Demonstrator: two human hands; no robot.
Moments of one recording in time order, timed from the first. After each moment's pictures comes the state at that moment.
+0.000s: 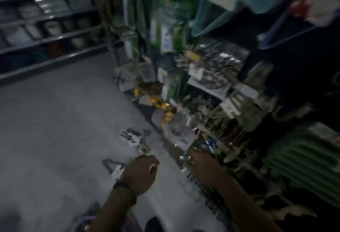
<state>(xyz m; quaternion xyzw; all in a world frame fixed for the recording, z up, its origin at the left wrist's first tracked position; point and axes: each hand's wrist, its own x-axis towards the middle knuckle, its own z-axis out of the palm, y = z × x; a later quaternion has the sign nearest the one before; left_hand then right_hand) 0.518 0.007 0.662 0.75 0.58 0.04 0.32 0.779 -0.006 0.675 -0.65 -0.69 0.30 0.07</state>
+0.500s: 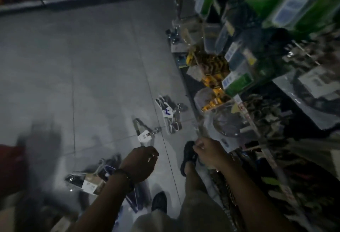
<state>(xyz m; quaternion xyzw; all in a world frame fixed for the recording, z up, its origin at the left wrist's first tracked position) 0.383 0.098 0.572 0.58 0.71 0.03 0.39 0.641 0.202 0.566 -0.61 -0.65 0.44 -0.06</state>
